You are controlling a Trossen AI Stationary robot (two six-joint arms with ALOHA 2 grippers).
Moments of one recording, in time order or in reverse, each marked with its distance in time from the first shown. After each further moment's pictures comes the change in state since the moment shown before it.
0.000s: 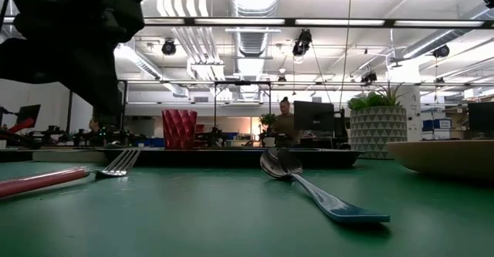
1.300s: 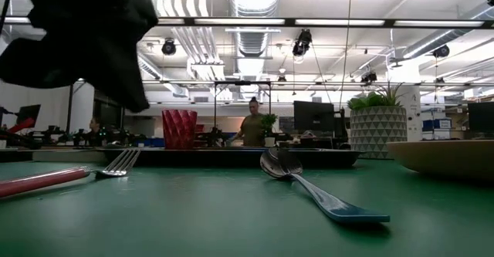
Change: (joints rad) left arm 0.005 0.071 0.053 0.101 -0.031 -0.068; right arm 0.000 0.000 0.000 0.036 -0.006 -0.066
